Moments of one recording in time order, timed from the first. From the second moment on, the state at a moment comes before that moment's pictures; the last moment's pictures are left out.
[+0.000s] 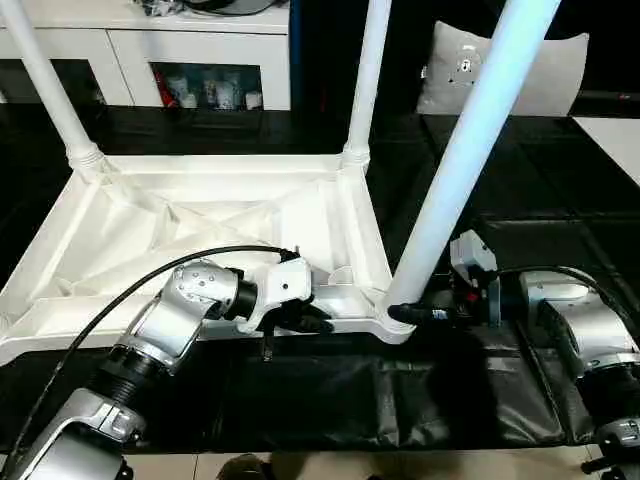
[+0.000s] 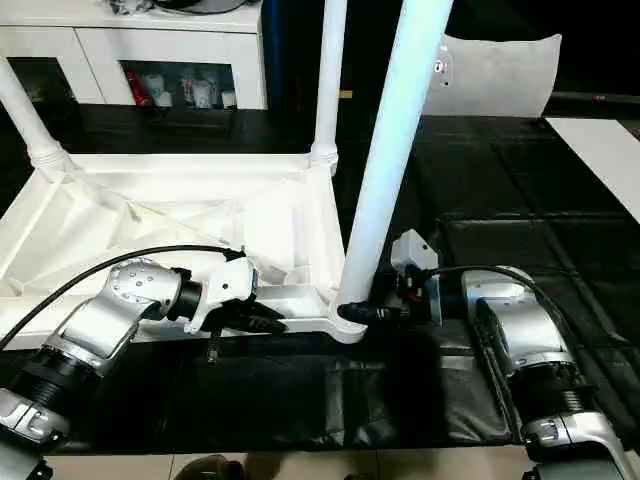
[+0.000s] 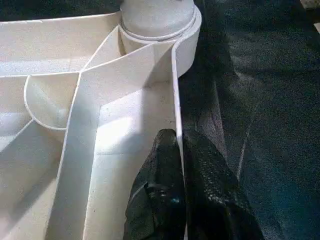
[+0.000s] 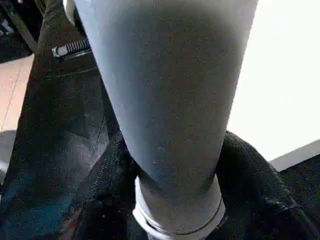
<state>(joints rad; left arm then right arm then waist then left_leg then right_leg) -0.51 0.41 -0.37 0.35 0.00 0.11 -1.24 -0.43 -0.51 0.12 0.40 0.24 0.19 1.34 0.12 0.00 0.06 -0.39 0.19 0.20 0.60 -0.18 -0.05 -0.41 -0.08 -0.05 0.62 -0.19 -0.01</state>
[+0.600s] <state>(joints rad) -0.59 0.18 -0.30 0.47 0.10 0.35 -0.84 -0.50 -0.21 0.00 0.32 0.09 0.55 0.56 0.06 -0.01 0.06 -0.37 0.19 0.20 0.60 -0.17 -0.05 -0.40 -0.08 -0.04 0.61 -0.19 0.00</state>
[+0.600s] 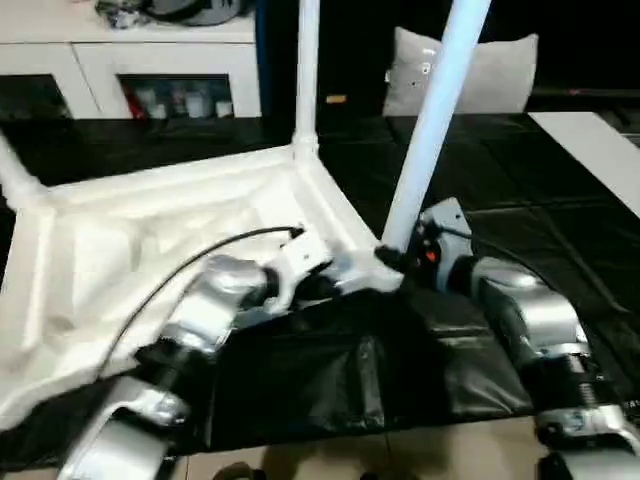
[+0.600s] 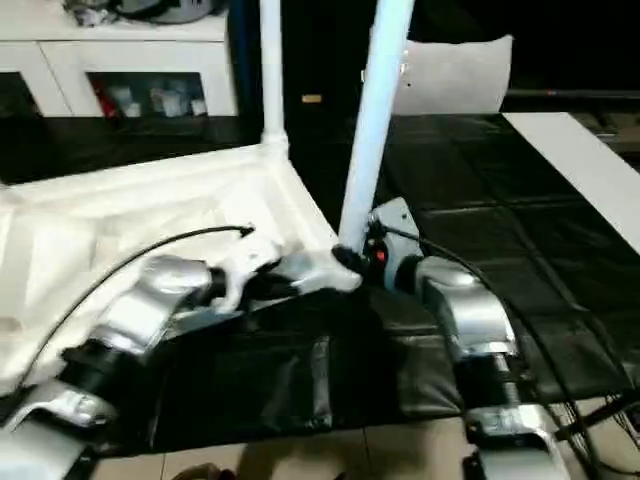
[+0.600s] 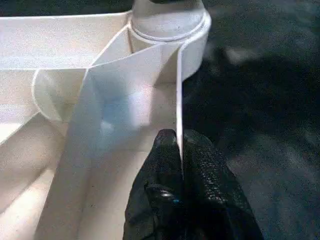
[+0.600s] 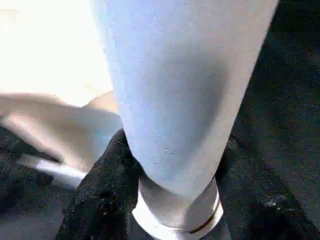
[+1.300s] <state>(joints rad) -0.59 0.21 -0.33 0.46 0.11 0.27 -0.88 -0.45 -0.33 0.01 0.34 0.11 0.37 0.74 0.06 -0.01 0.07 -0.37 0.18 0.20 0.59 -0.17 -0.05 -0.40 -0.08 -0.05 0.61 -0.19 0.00</state>
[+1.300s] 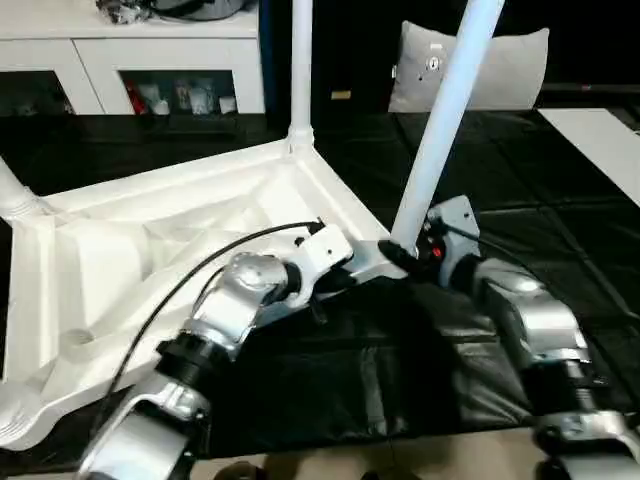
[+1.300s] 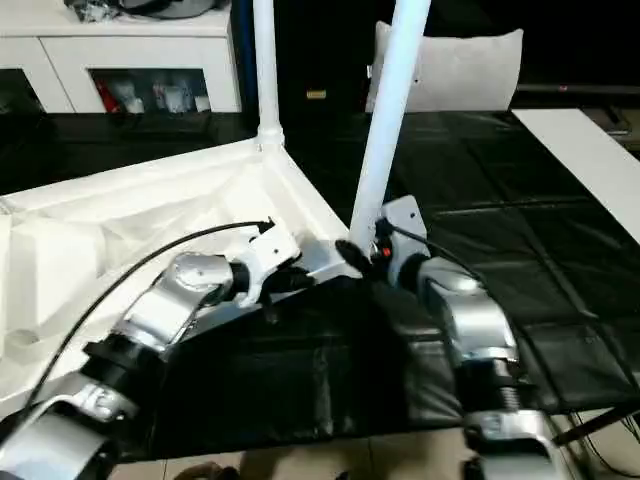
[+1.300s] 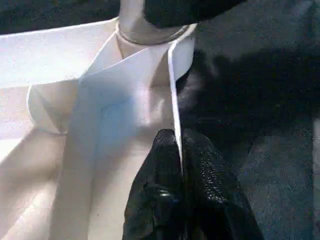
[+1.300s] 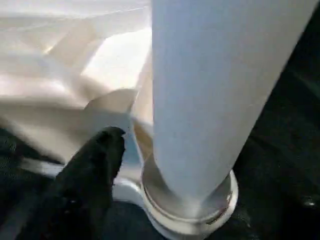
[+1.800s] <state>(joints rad) -0.54 0.40 -0.35 0.41 0.03 0.07 -1.19 -0.43 -0.55 0.09 0.35 0.17 0.17 1.24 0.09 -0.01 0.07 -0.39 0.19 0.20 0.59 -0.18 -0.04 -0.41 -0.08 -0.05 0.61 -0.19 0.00</state>
